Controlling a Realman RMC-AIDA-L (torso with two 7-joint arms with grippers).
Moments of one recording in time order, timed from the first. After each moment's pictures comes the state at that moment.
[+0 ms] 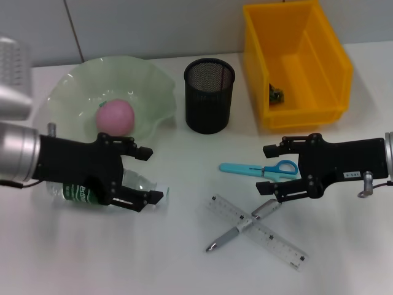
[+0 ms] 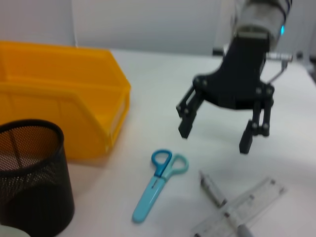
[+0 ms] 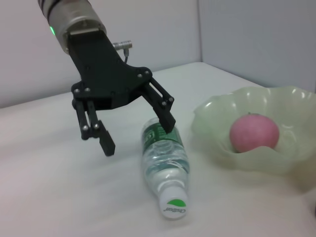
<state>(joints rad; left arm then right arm) -0.57 -2.06 1.07 1.01 2.09 1.60 -1.54 0.44 2.05 -0.90 -0.85 -1.98 -1.56 1.39</state>
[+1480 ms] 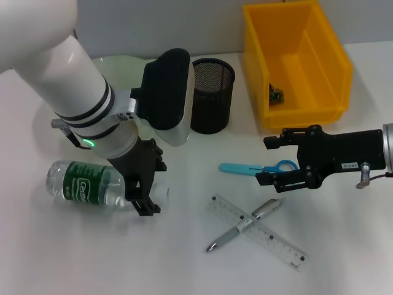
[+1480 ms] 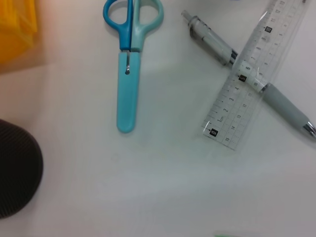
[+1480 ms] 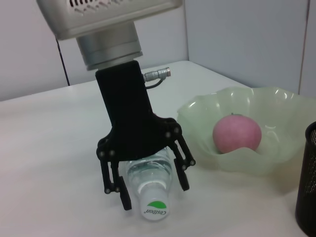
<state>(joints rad) -0.95 -2.07 1.64 0.93 2.49 1.40 -1.85 0.46 2.04 -0.90 -0.84 -1.98 -1.52 1.39</state>
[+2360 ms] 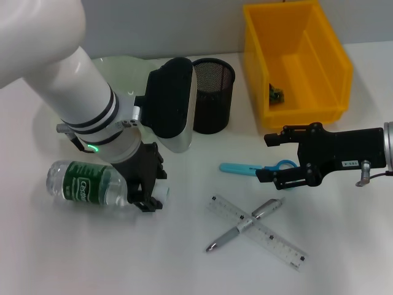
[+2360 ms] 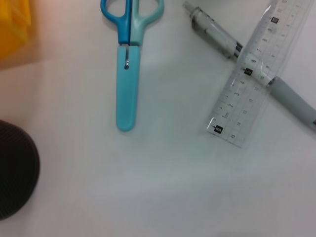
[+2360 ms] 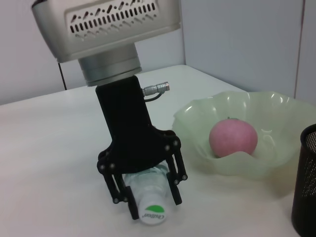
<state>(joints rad) -0.96 -2.07 1.67 0.88 2.47 1.35 -1.85 0.46 2.04 -0.88 -0.84 -1.98 -1.52 1.39</state>
